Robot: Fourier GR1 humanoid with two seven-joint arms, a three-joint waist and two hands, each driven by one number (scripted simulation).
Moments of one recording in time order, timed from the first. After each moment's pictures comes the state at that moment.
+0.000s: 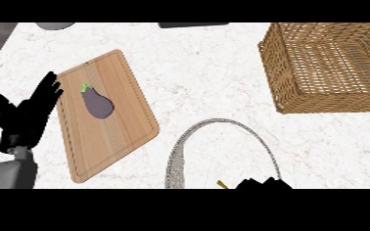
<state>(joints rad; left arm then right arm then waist) -0.13 0.30 0.19 -1.41 0.09 -0.03 0.21 0.41 -0.18 0.34 -1.88 0.81 0.29 -0.35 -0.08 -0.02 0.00</state>
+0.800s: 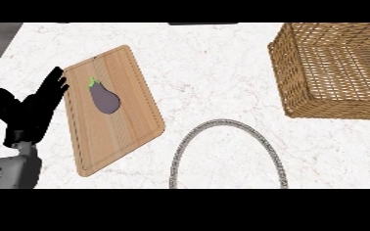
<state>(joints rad) -0.16 0.30 0.17 -1.42 0.09 -0.05 0.22 0.74 -0.12 0.25 -2.38 0.61 0.25 -0.24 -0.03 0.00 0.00</state>
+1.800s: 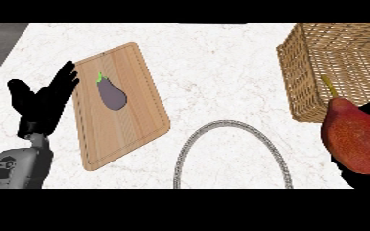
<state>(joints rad) -0.21 0.27 0.13 -1.41 0.06 -0.04 0.24 -0.09 -0.22 -0.19 -2.32 0.52 0.28 0.44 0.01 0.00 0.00</state>
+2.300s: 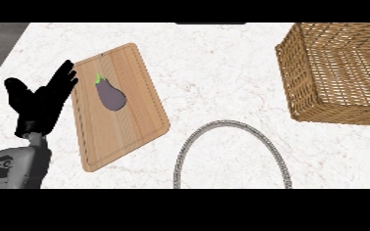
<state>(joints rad) -0.22 0.27 0.15 -1.40 0.07 -0.05 0.24 -0.37 -0.47 -0.44 -1.96 0.35 0.35 0.39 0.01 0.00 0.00</state>
